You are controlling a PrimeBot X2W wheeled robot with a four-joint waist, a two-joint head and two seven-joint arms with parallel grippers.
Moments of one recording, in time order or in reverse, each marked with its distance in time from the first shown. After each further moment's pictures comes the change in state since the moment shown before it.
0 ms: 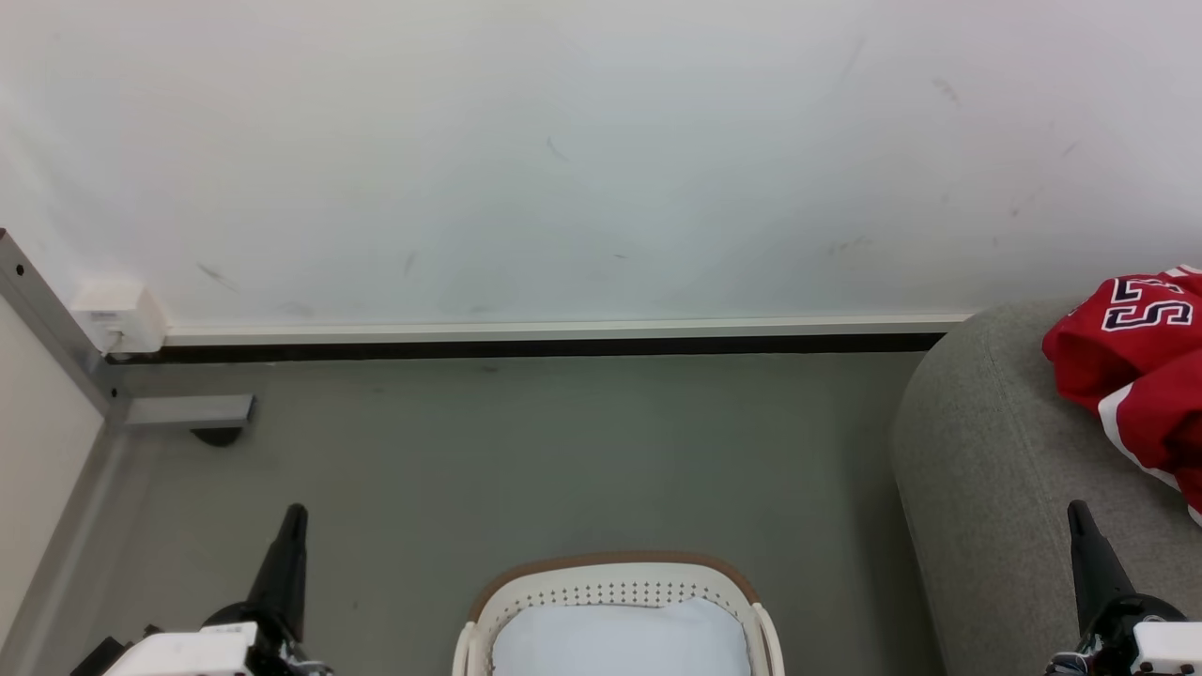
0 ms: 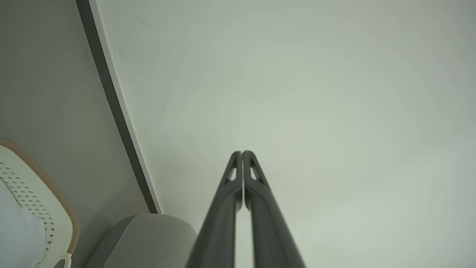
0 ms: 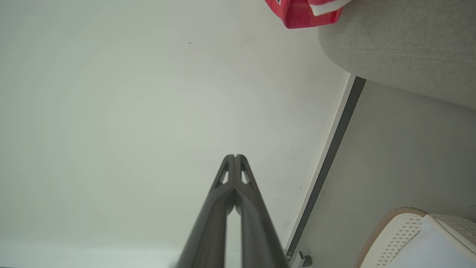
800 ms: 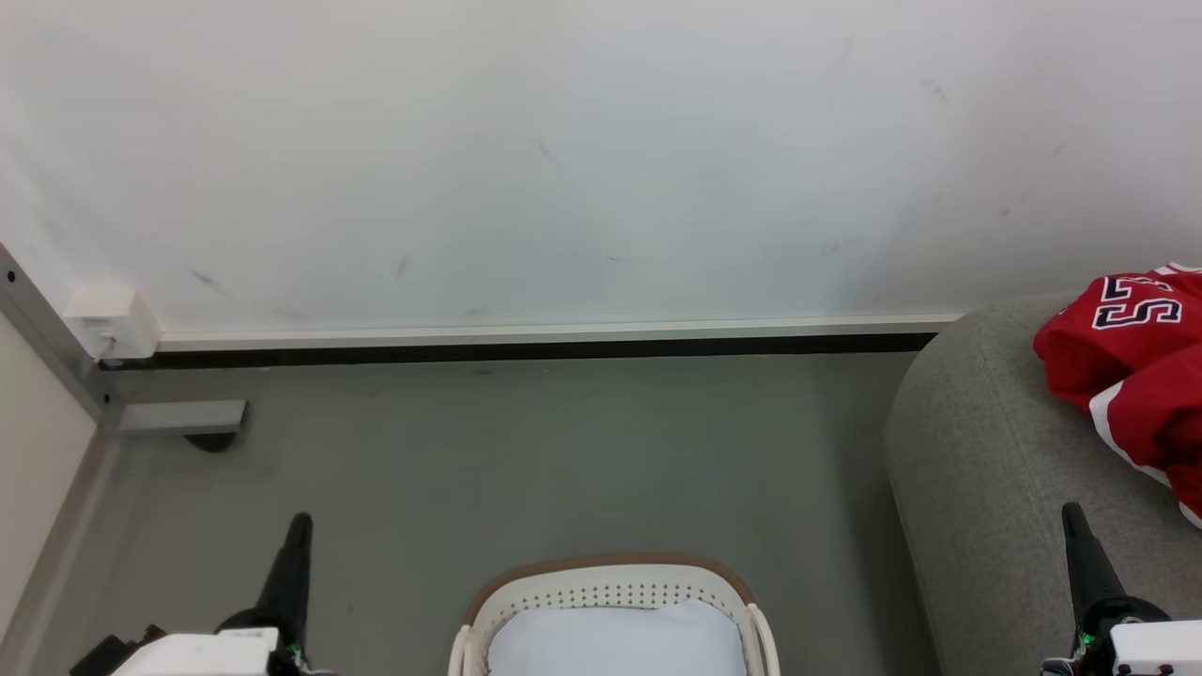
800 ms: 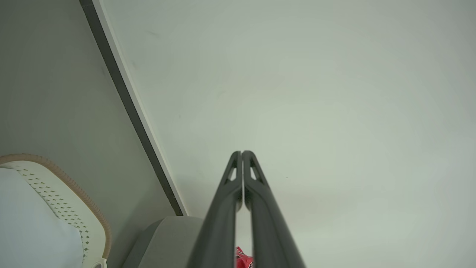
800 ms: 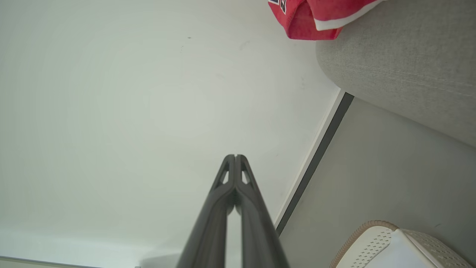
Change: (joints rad) left arm 0.006 -0.002 -0.013 0.011 0.142 0.002 -0.041; right arm 0.002 -0.005 0.023 0.006 -0.135 0.000 -0.040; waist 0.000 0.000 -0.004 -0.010
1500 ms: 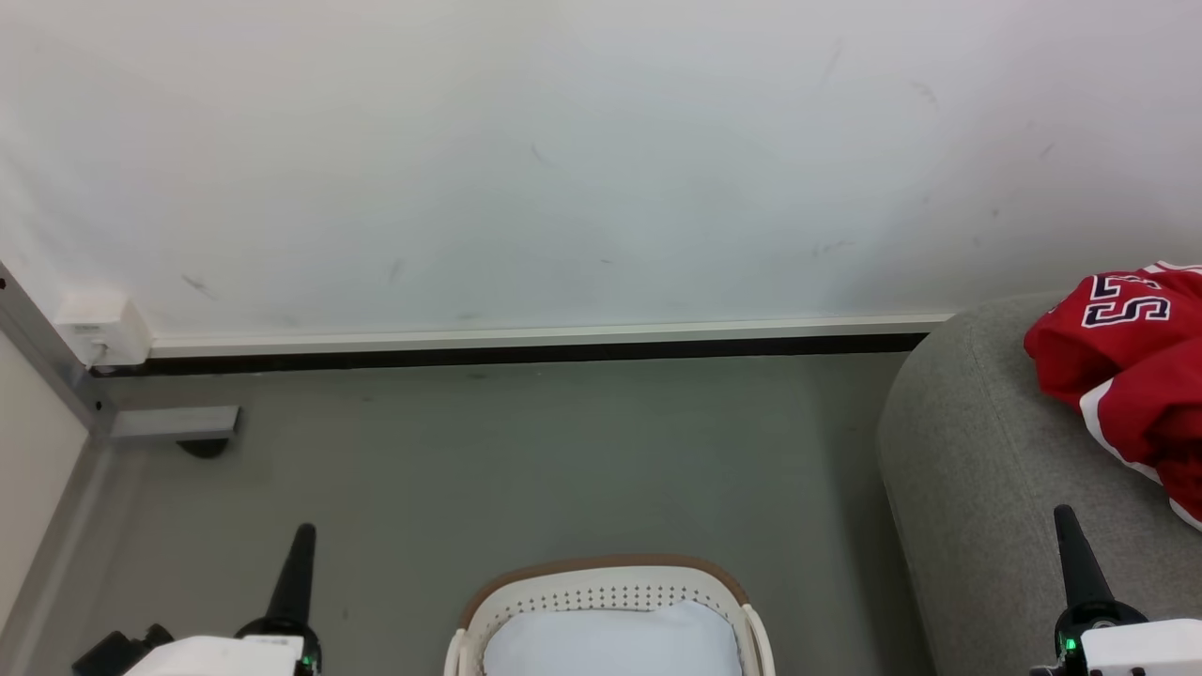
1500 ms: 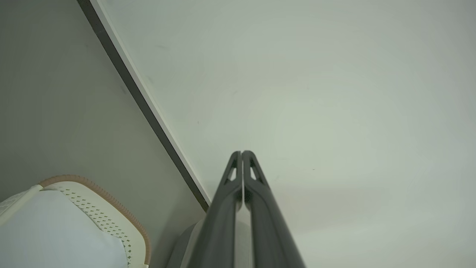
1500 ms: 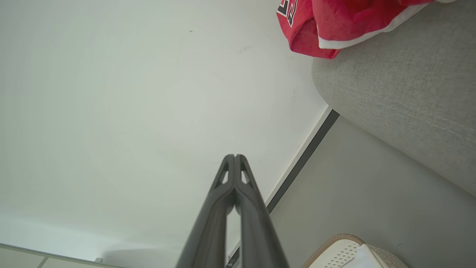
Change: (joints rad) left arm 0.006 -0.001 -0.013 0.018 0.183 0.002 -0.047; right arm 0.004 -0.004 0.029 0.005 -0.163 0.000 -0.047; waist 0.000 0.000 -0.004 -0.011
